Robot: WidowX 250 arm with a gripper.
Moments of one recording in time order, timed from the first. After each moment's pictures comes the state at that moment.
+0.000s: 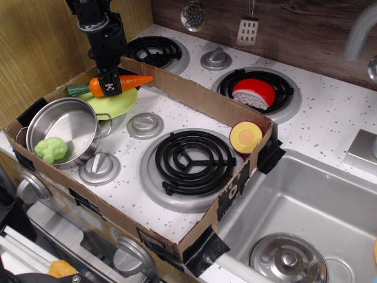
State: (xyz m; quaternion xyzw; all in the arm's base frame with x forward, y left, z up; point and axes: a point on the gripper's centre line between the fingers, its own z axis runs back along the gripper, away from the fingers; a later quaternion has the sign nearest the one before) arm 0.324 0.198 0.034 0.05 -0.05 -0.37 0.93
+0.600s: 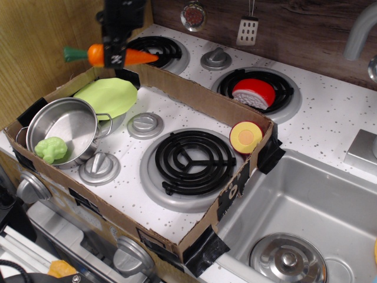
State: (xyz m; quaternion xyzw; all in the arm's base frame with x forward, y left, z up) arm 0.323 0.163 0.102 0.16 0.03 -0.38 0.91
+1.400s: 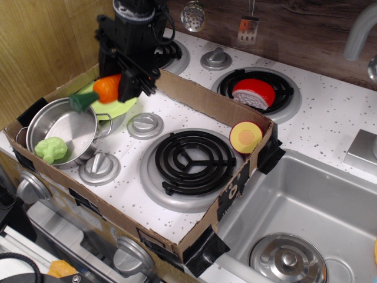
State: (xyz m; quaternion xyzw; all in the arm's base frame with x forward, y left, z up) arm 0.262 0.088 0.103 0.19 0.01 -0.09 0.98
